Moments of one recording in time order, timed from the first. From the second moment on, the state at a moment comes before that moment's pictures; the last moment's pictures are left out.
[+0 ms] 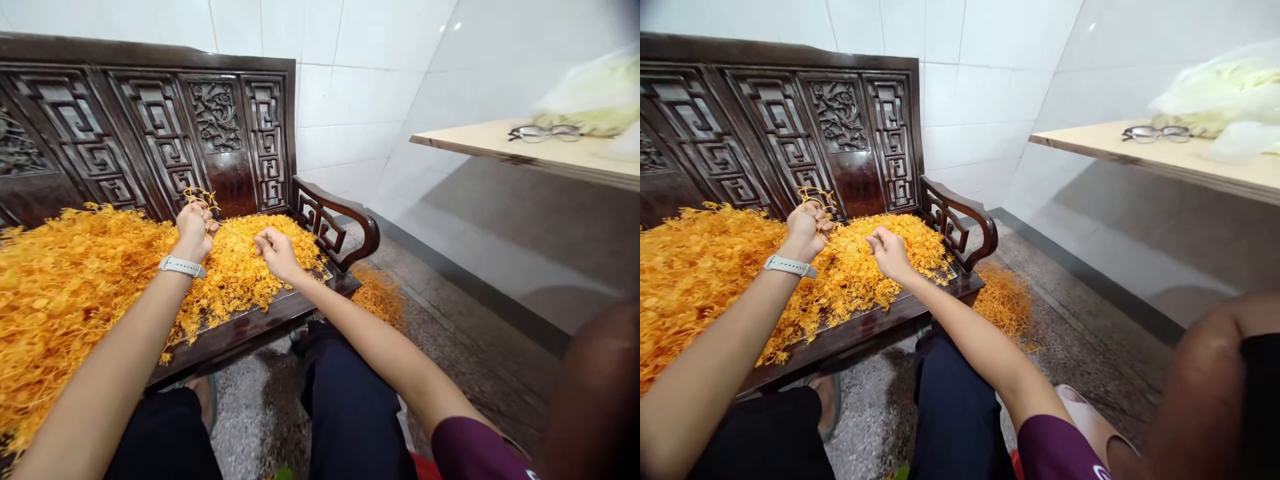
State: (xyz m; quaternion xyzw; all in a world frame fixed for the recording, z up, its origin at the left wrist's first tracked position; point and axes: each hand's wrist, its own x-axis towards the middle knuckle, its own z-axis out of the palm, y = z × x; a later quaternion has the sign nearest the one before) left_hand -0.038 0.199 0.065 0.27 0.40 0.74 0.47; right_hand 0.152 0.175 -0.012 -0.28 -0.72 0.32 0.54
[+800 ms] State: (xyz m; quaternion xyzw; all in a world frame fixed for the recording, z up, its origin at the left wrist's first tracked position) left_hand -0.116 0.215 0.086 0.26 0.22 0.68 0.65; right_hand 0.114 0.182 0.037 -0.25 -0.37 0.74 0.49
